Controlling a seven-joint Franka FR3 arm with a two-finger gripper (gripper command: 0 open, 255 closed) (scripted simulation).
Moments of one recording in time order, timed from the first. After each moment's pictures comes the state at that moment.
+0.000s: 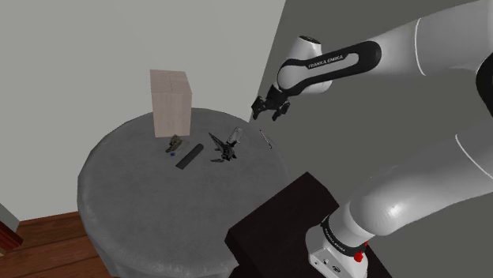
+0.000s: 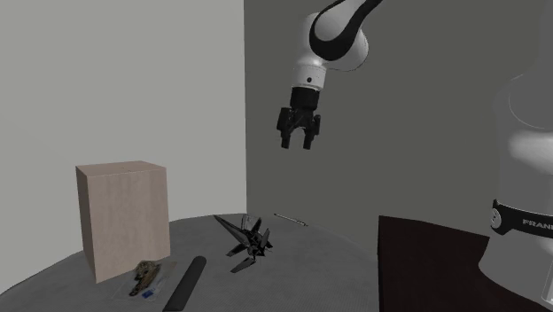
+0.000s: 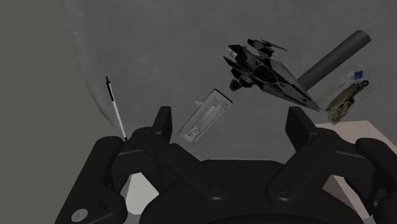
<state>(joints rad) -0.07 -0.24 -0.07 -2.51 0.04 2.43 0.23</state>
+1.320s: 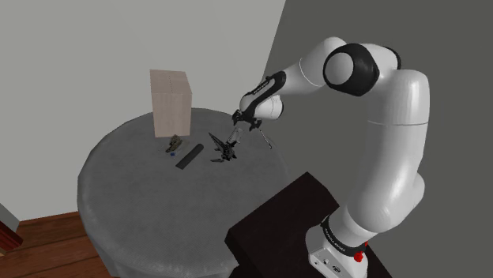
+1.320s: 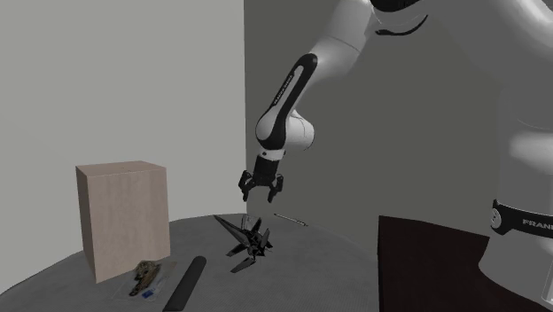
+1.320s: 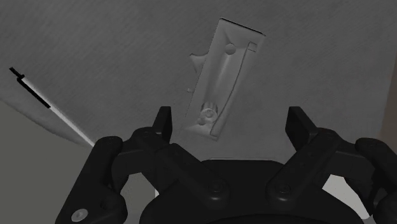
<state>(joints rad) -0.14 0.55 -0.05 -2.07 0.27 2.90 0.29</state>
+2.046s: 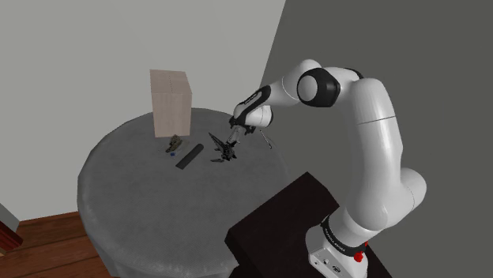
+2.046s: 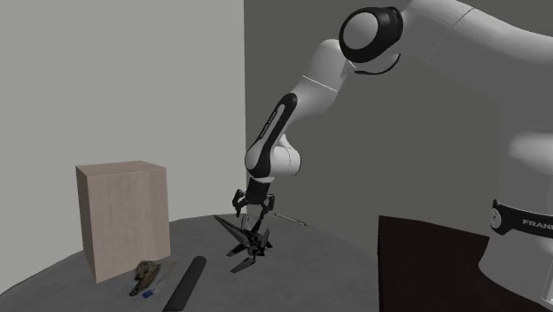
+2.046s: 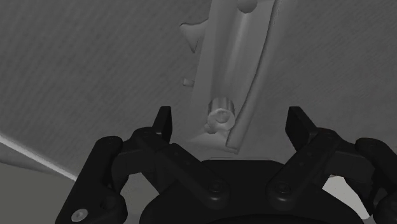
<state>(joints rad) -0.19 0.86 -0.03 -1.78 0.32 2.96 0.33</state>
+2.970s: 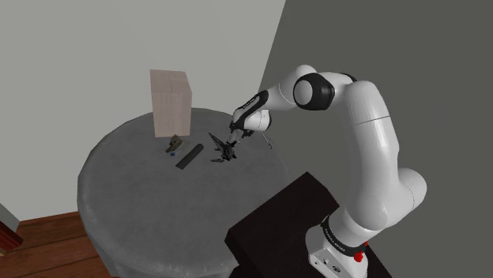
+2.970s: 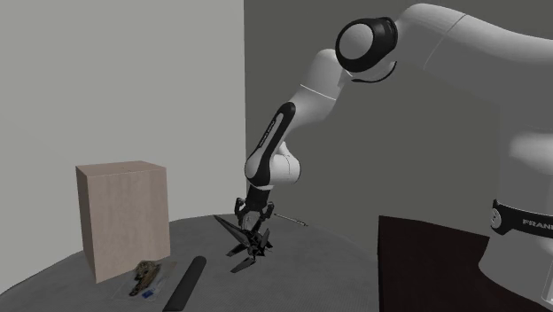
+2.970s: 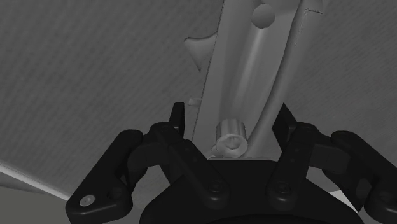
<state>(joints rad) -0.20 0.93 -0.01 -1.74 0.32 2.98 0.33</state>
